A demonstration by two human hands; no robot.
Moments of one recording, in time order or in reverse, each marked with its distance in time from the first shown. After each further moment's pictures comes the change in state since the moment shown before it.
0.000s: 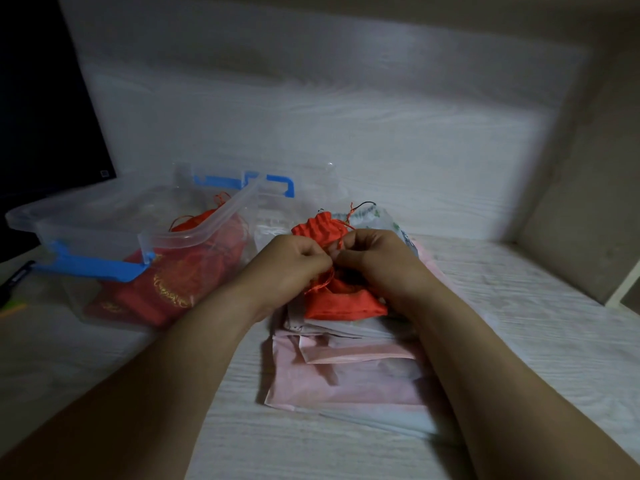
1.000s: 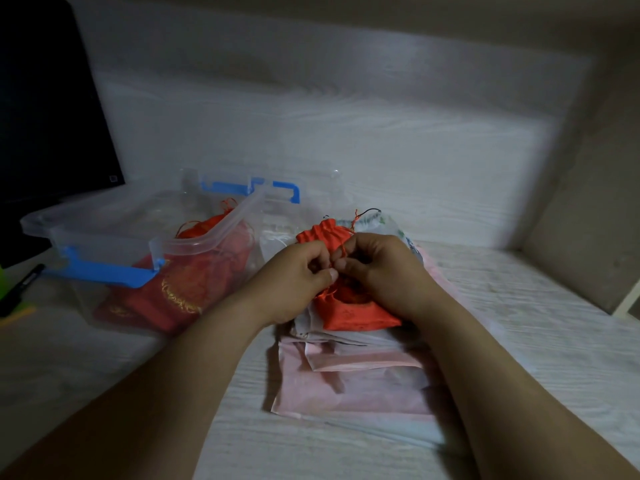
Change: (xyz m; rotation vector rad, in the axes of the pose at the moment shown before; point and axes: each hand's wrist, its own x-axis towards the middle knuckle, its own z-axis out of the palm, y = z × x) left_hand 0.006 -0.018 -0.003 0.182 -0.031 0.209; right_hand -0.004 -0.004 -0.010 -0.517 -0.018 -0.262
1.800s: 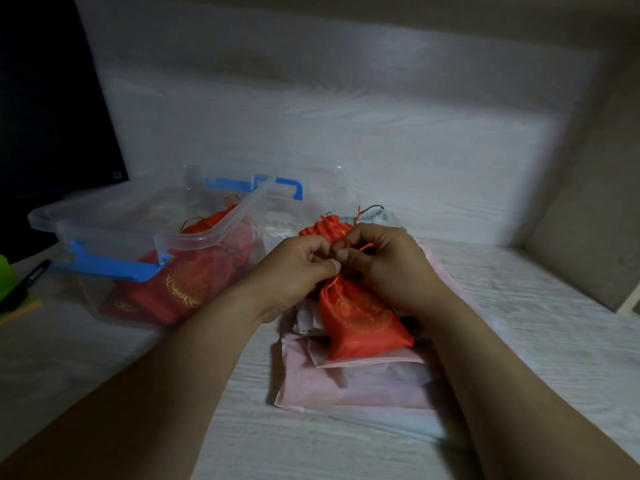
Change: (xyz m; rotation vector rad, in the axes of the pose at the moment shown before) left_hand 0.004 -0.003 0.003 -0.384 -0.035 -0.108; right_hand 0.001 -0.007 0.000 0.023 0.051 -0.072
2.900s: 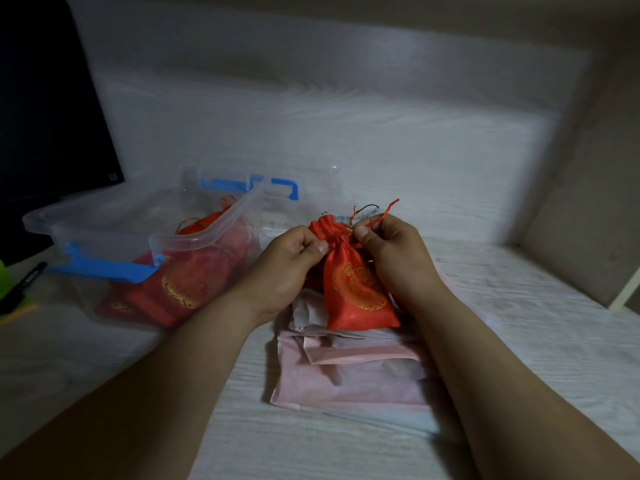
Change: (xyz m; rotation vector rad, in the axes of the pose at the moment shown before) left_hand -0.002 0.000 0.004 -0.160 0.085 0.023; right_hand 0.009 0.015 0.005 0.256 0.280 0.245
